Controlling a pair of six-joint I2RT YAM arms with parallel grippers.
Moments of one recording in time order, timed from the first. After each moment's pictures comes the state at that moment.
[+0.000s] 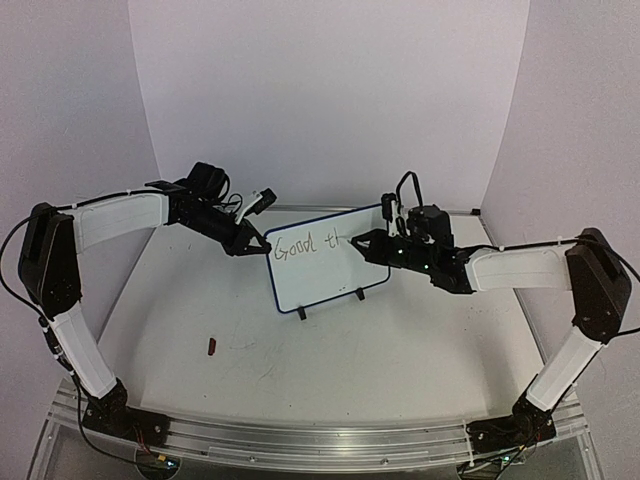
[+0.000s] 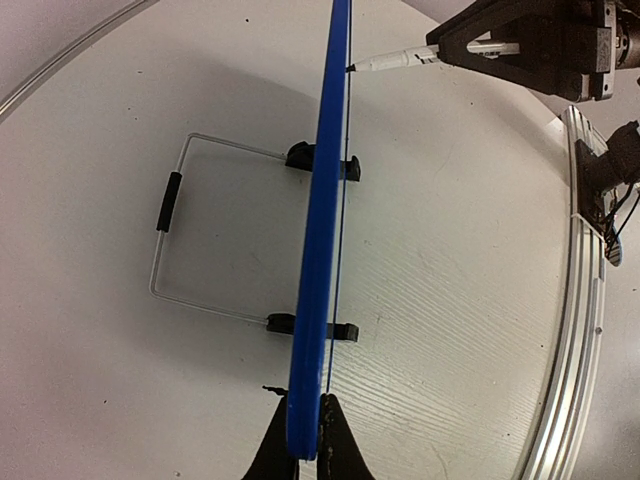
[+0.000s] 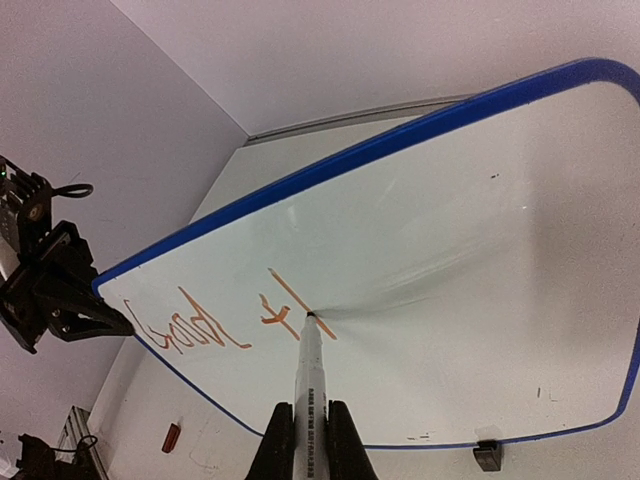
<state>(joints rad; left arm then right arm) -0.49 1.73 1.39 -0.55 0.62 0.31 0.66 1.66 0.97 0.37 -0.13 0.59</state>
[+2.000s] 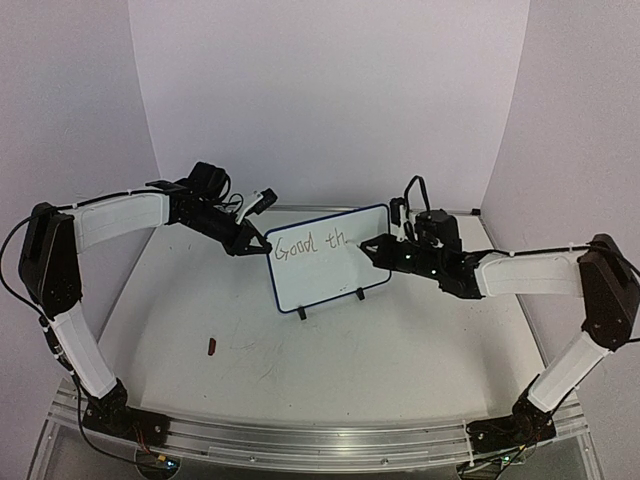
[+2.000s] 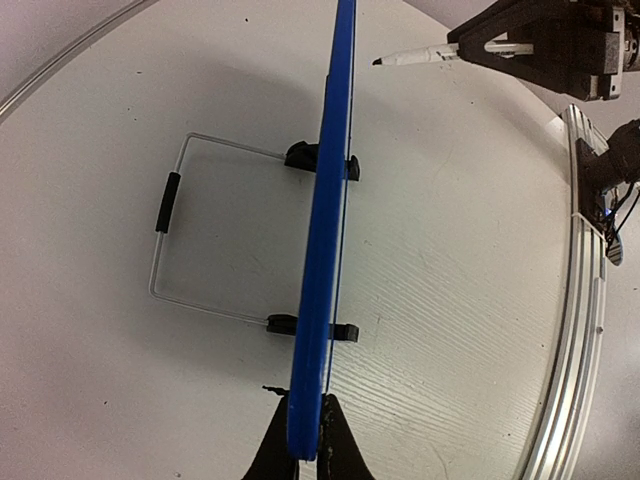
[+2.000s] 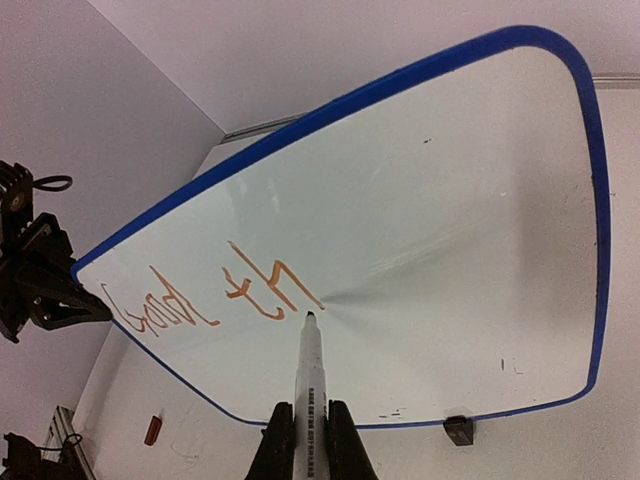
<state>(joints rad) -0.49 1.74 1.40 -0.55 0.61 0.31 0.66 1.59 0.91 0.33 -0.09 0.58</state>
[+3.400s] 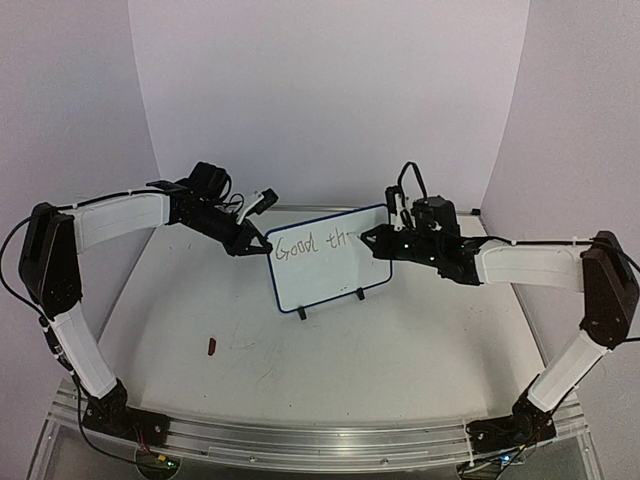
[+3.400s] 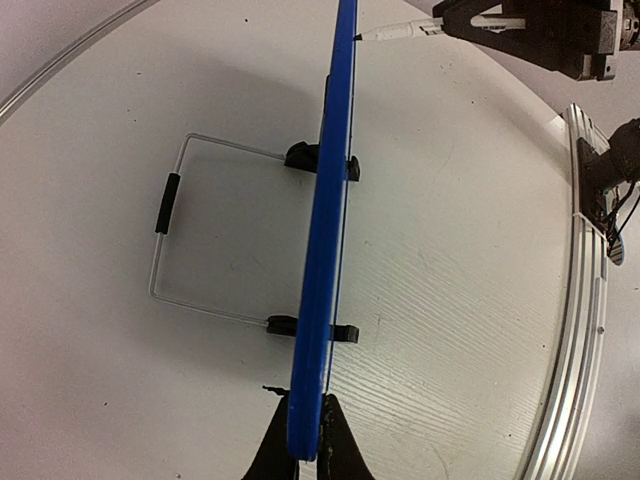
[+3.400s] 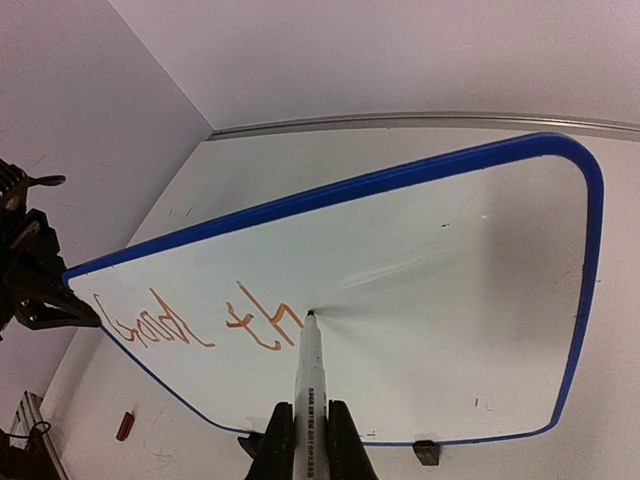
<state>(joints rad) -0.49 1.74 1.40 -0.55 0.61 0.31 0.65 1.61 1.02 0.20 -0.08 0.46</state>
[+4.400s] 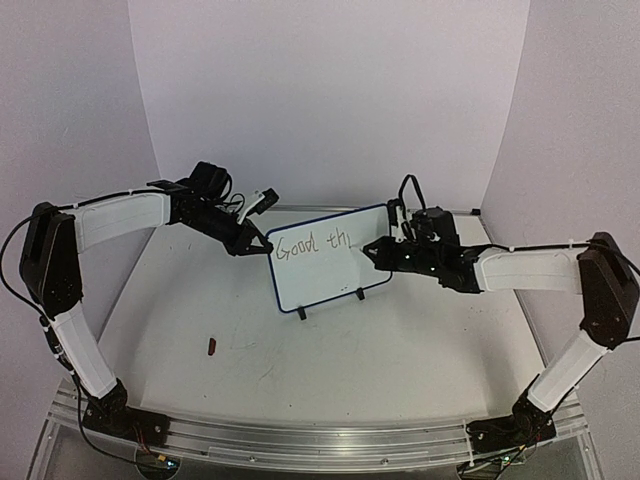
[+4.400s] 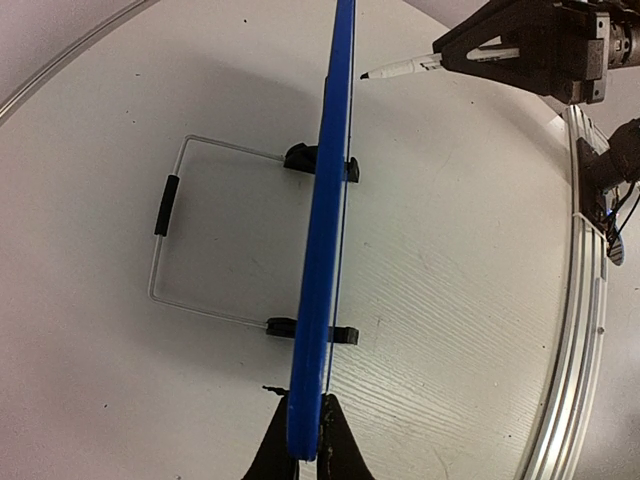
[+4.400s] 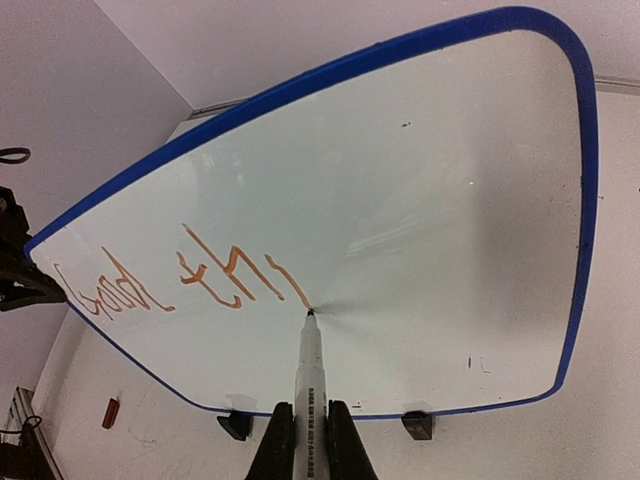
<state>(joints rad) -0.50 1.74 1.41 -0.55 0.61 0.31 0.65 1.61 0.96 0.21 -0.07 0.49</state>
